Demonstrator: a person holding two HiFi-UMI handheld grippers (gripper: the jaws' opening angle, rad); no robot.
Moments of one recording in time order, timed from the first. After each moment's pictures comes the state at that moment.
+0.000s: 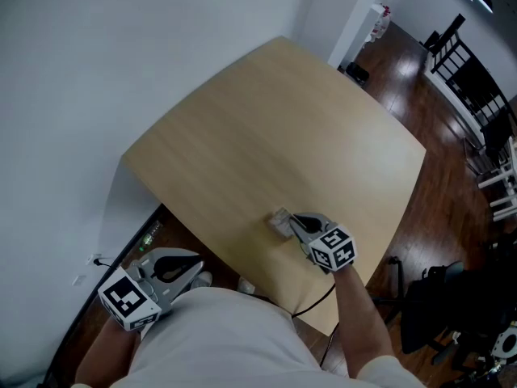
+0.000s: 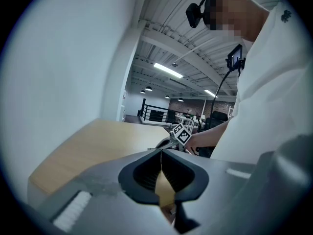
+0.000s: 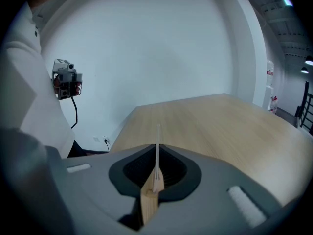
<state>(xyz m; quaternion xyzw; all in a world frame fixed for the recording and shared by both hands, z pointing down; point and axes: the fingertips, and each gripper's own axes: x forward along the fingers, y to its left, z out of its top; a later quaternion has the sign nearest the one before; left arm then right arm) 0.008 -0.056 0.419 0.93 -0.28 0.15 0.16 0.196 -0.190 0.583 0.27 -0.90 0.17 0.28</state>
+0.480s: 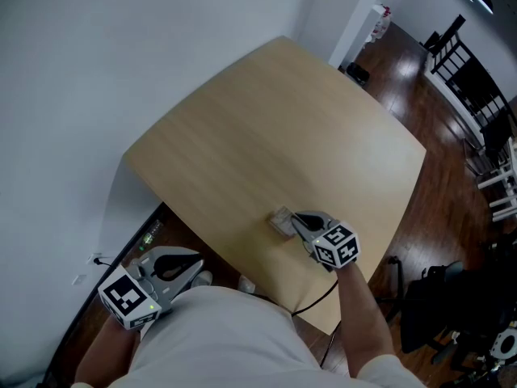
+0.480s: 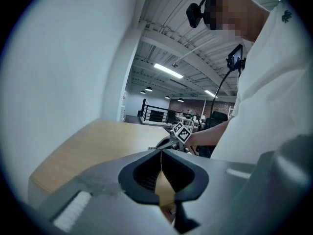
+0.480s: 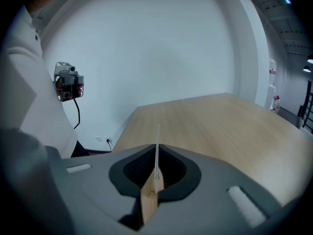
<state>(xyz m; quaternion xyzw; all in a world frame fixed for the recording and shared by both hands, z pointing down) 0.004 -0.055 0.417 0.93 -0.28 0.14 0.16 0.195 -0.189 0.578 0.26 -0.91 0.18 0.28</state>
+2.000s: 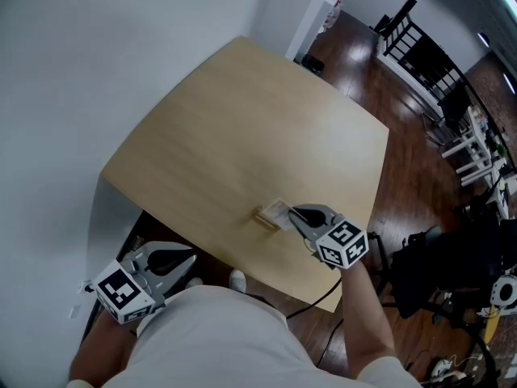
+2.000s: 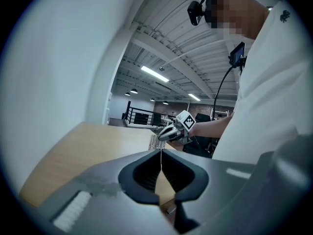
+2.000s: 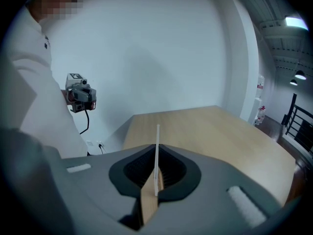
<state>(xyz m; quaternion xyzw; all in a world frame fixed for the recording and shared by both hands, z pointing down) -0.037 -0.060 0.405 0.96 -0.19 0.12 0.14 0.176 -0.153 0.477 0.33 -0.89 0.14 0.28</state>
